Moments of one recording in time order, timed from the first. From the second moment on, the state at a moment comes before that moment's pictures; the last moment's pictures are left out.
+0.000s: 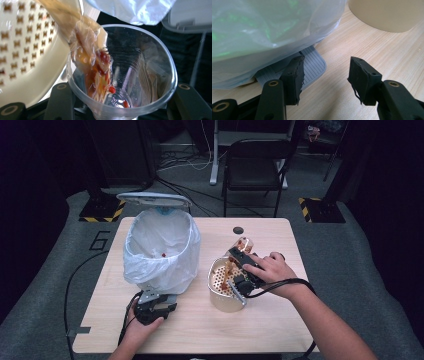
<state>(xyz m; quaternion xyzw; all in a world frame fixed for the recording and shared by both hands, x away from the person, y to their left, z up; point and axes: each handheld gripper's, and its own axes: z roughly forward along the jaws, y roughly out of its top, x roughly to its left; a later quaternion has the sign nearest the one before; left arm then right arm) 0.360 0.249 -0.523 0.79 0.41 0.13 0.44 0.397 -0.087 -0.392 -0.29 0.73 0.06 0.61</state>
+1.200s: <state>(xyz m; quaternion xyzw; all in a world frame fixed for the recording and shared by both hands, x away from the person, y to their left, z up) 0.359 0.249 -0.523 0.79 0.41 0.14 0.44 0.388 -0.091 -0.410 -0.40 0.62 -0.07 0.67</state>
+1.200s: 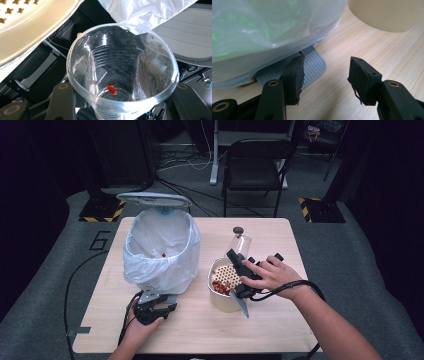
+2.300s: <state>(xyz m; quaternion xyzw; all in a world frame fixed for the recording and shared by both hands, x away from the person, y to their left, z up) 0.360 0.249 -0.523 0.79 0.41 0.13 0.44 0.402 -0.096 -0.333 -0.03 0.84 0.32 0.43</state>
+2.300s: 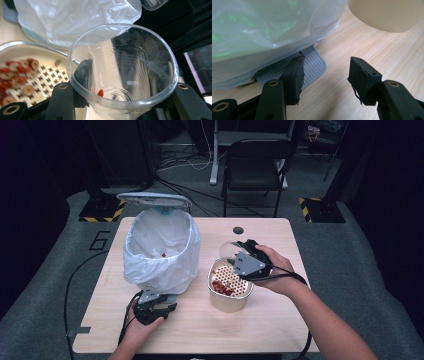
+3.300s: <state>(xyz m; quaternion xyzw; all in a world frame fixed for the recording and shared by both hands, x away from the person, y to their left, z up) 0.359 0.248 -0.523 0.79 0.41 0.14 0.44 0.430 -0.033 -0.268 0.16 0.80 0.54 0.20</state>
